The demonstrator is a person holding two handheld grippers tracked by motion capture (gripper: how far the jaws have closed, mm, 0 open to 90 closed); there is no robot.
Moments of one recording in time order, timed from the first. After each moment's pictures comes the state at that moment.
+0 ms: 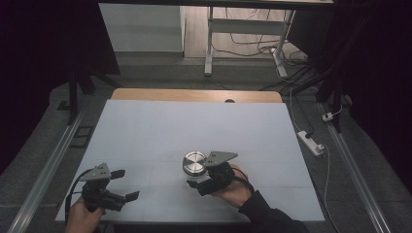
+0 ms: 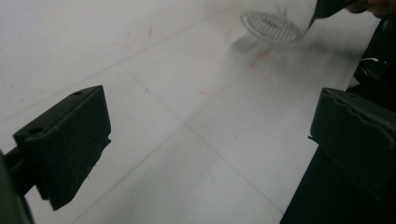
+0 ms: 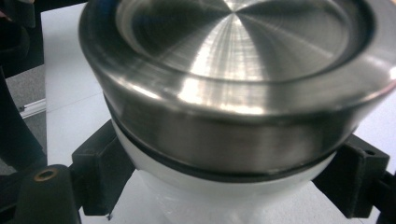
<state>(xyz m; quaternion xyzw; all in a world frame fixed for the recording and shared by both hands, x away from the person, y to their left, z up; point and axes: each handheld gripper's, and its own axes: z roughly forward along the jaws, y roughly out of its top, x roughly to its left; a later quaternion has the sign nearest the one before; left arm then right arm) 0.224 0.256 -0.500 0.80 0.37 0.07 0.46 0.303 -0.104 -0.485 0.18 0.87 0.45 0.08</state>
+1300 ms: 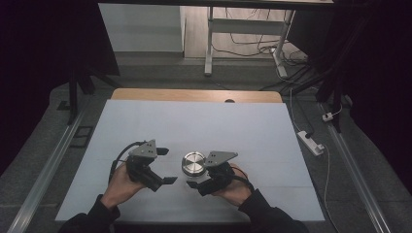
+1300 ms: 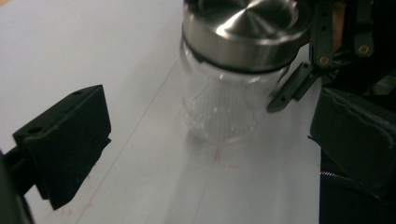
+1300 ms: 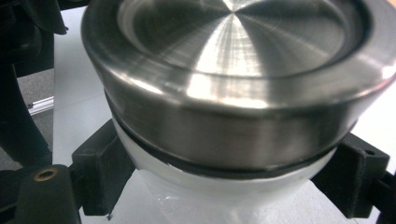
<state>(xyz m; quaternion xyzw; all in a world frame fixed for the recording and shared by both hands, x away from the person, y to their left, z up) 0.294 0.159 -0.452 0.87 0.19 0.06 0.45 0.305 -0.104 -0.486 0.17 0.87 0.46 0.07</state>
